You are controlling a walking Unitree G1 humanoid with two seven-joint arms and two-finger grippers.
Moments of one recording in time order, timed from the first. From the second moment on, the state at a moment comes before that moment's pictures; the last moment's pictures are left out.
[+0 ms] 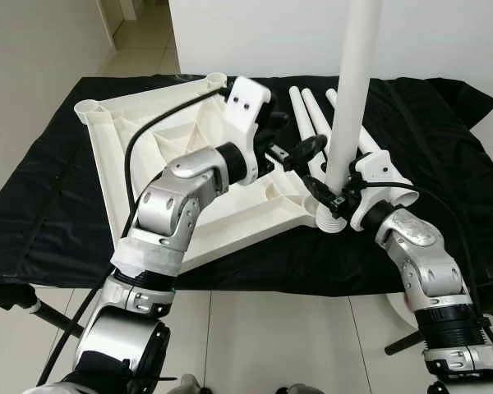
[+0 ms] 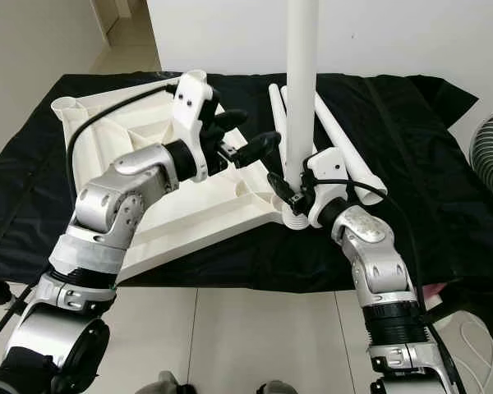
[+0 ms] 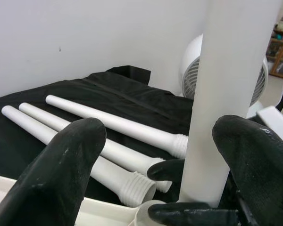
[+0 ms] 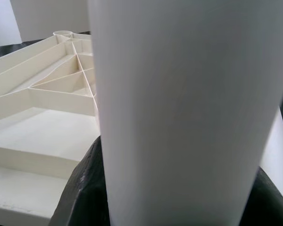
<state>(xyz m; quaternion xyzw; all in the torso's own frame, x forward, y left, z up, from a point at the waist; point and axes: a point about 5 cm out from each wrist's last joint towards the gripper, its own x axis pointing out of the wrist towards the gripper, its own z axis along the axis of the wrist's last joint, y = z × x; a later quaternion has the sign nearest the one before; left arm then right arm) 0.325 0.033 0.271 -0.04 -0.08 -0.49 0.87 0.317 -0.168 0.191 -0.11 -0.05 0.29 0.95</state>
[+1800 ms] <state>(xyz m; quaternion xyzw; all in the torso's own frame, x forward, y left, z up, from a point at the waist) 0.315 0.029 0.324 -0.12 -0.13 -0.48 0.86 0.322 -0.142 0.190 -0.16 -0.05 0.30 0.94</state>
